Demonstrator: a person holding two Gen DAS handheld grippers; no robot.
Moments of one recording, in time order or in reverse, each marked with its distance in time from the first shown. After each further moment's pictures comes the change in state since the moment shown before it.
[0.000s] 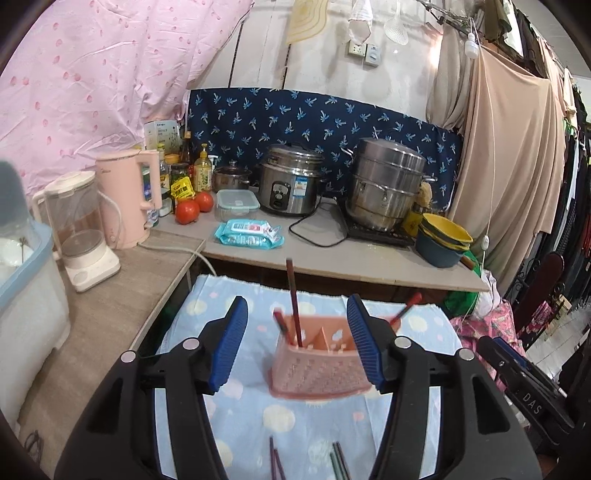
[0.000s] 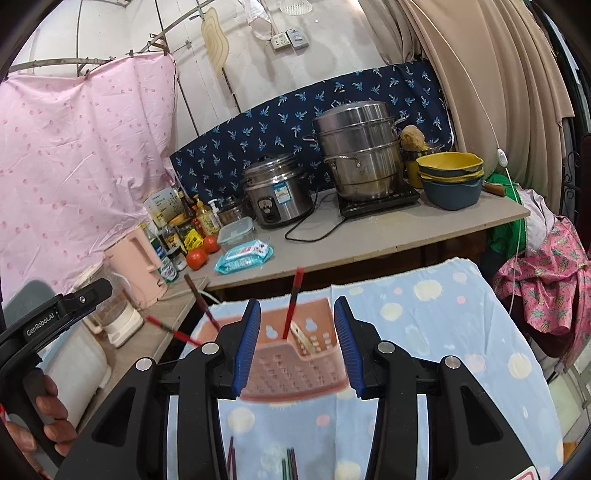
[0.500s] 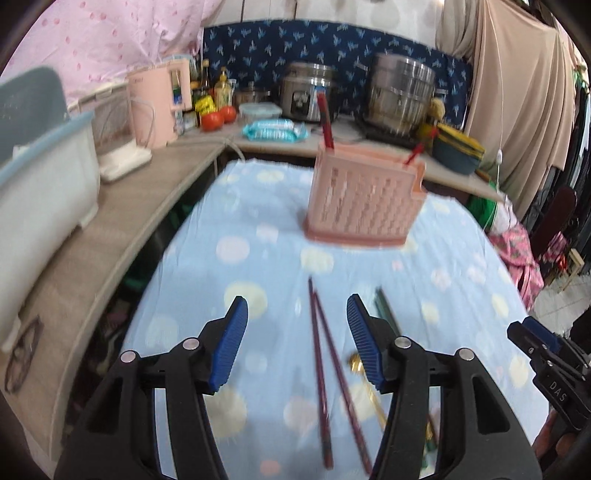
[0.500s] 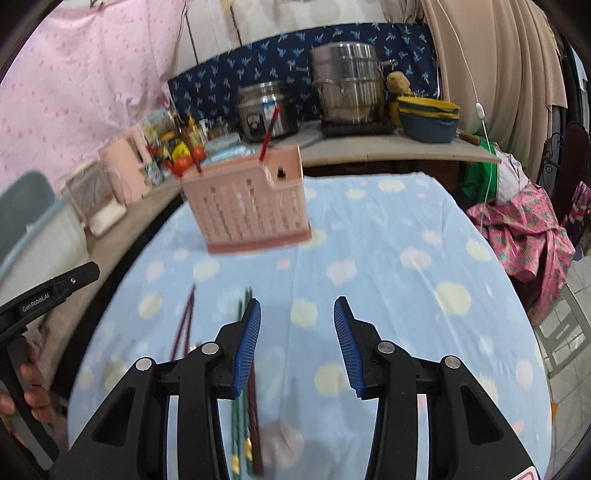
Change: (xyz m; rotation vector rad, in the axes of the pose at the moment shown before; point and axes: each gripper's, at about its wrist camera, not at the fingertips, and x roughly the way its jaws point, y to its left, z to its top) left arm -0.039 0.028 -0.162 0.033 0.260 0.075; right arm -0.064 -0.018 -0.150 -0.119 0.224 -0.104
